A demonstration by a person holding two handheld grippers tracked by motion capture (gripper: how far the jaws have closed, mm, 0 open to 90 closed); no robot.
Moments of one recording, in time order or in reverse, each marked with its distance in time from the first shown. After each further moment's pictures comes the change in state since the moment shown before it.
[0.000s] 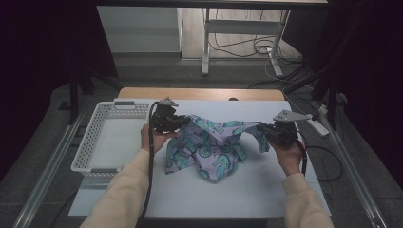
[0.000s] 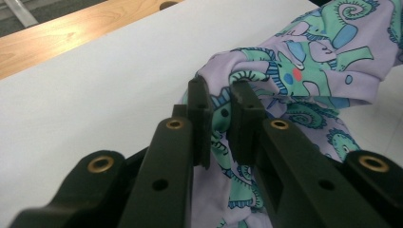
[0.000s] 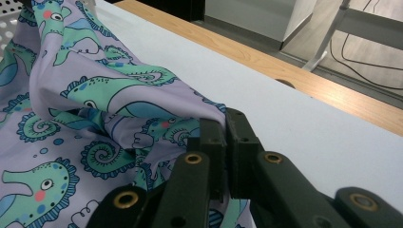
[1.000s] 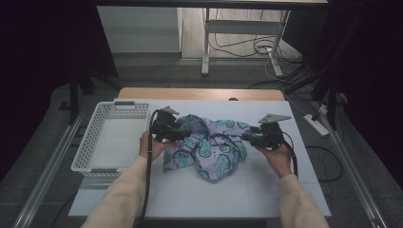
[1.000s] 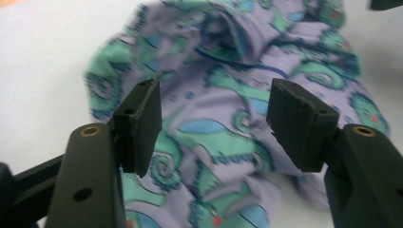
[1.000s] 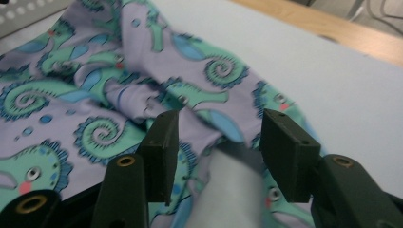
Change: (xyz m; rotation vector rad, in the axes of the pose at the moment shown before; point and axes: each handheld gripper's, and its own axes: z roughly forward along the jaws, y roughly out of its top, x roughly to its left) left arm -0.008 -0.028 0.009 0.114 -0.011 -0.033; right arm 0.010 -0.019 0.044 0.145 0.077 0.040
